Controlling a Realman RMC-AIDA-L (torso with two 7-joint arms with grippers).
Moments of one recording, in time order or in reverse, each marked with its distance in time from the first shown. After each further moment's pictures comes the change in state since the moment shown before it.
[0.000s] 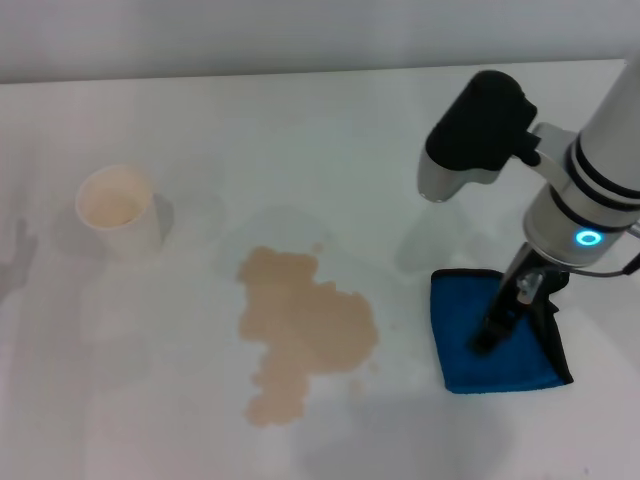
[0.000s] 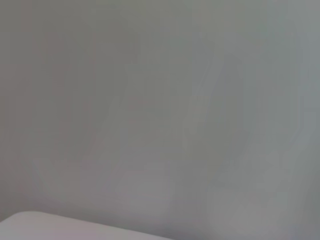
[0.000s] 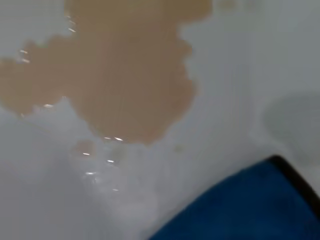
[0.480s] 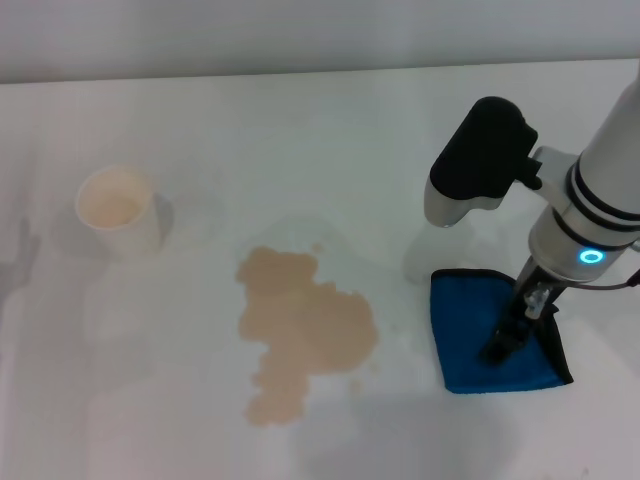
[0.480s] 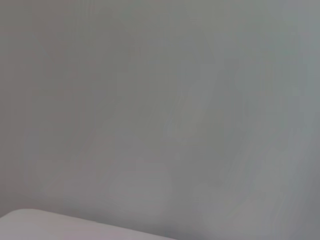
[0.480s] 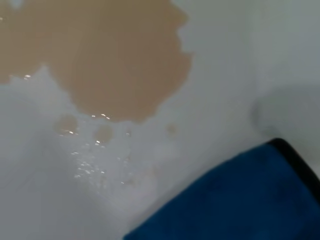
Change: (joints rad) left arm -0.001 -0.001 0.001 0.006 0.000 -0.002 -0.001; right arm -0.022 0.007 -0.036 0.039 -0.044 -0.051 -0.035
